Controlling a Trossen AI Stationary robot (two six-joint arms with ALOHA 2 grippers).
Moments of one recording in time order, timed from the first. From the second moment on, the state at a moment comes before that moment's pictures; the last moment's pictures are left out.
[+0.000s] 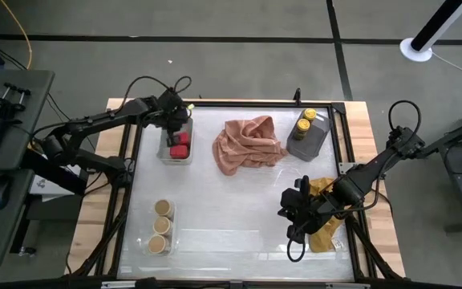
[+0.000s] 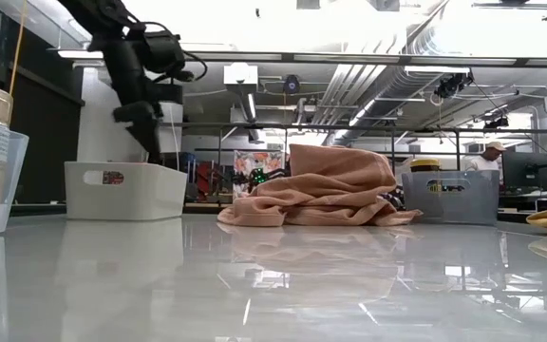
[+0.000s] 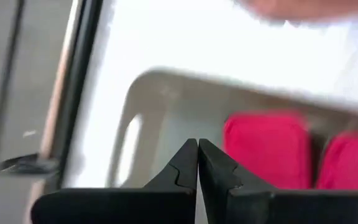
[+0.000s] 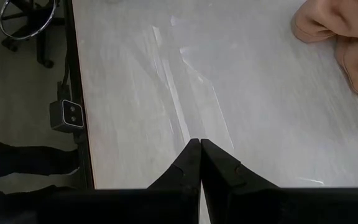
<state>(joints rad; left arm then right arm) 0.67 1.32 0.92 -0.73 -0.09 0.53 0.63 1.43 1.34 -0.91 0.34 0.84</state>
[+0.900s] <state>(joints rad) 0.62 1.44 0.92 -0.68 0.02 0.34 0.63 1.43 1.34 -0.91 0.34 0.85</state>
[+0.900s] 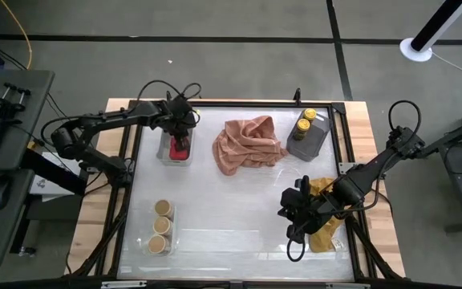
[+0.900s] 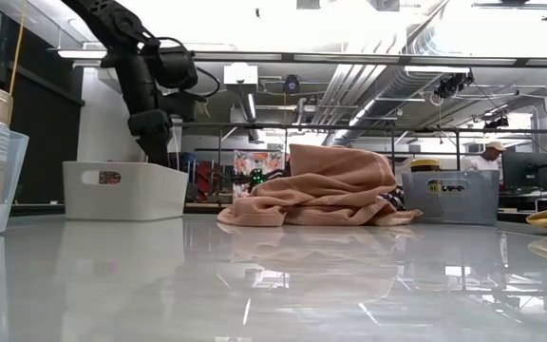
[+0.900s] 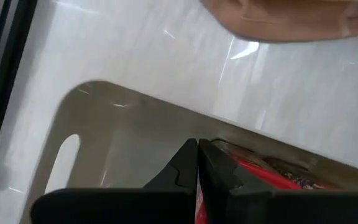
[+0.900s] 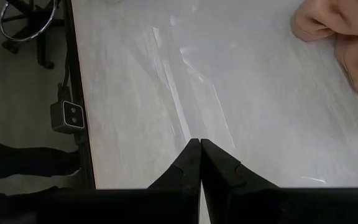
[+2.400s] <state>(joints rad) 0.59 1.27 0.89 -0.95 -0.09 0.50 0.63 1.43 1.34 -0.95 0.38 0.81</state>
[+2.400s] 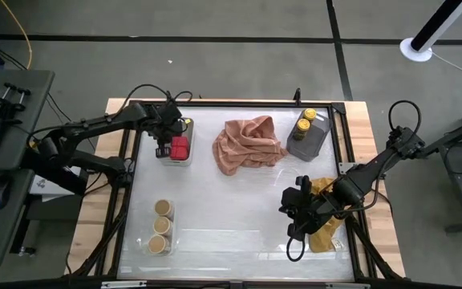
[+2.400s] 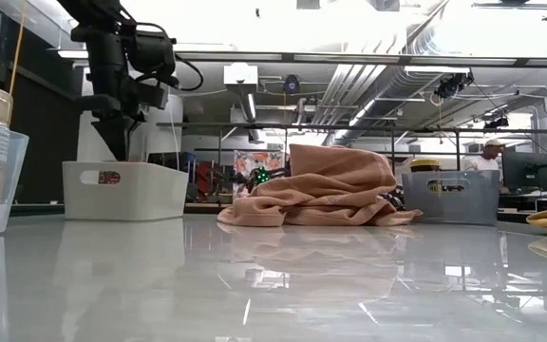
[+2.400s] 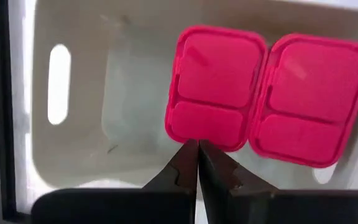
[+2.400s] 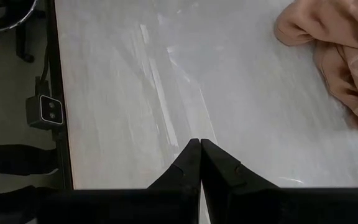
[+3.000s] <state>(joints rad) 0.58 1.27 0.89 -0.88 -0.03 0.55 0.63 1.43 1.34 -0.95 0.38 0.82</state>
